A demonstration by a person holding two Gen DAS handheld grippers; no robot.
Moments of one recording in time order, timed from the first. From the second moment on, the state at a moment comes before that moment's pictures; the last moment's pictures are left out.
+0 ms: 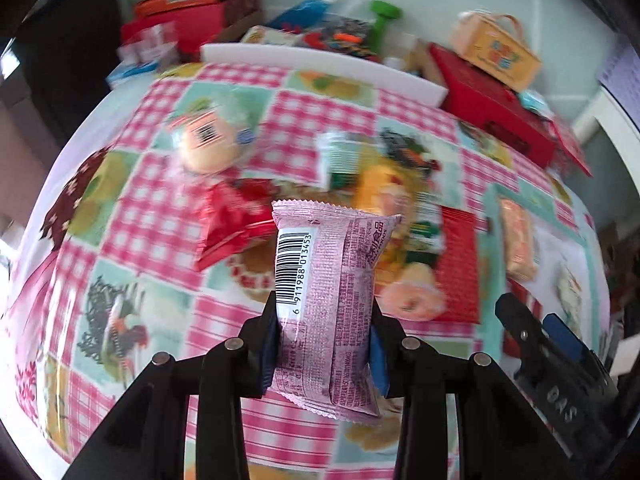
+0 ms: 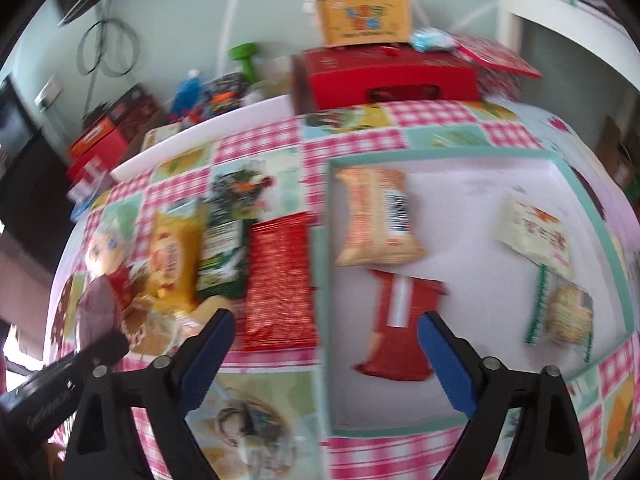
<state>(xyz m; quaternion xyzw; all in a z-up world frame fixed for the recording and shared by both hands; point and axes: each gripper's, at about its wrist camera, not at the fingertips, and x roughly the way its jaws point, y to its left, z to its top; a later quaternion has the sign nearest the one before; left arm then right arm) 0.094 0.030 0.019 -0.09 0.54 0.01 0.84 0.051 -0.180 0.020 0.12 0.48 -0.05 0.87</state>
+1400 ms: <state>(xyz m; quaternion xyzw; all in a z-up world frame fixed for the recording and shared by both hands) 0.108 0.044 0.008 -0.11 0.56 -0.01 0.82 0.077 -0.099 -0.018 0.05 0.50 0.02 0.87</state>
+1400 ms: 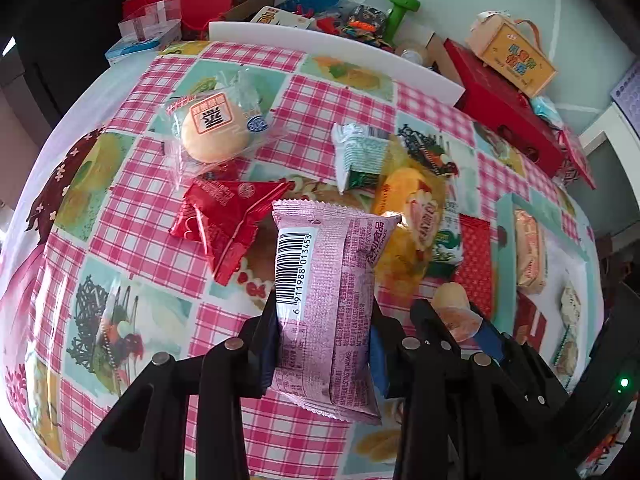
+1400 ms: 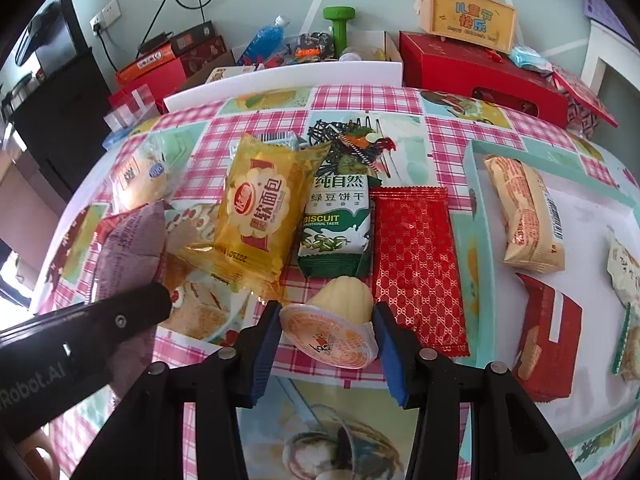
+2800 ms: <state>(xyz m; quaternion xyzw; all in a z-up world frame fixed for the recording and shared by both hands) 0.142 -0.180 0.045 0.00 0.53 -0.19 0.83 0.050 -0.338 0.038 0.14 0.40 -0.23 0.88</state>
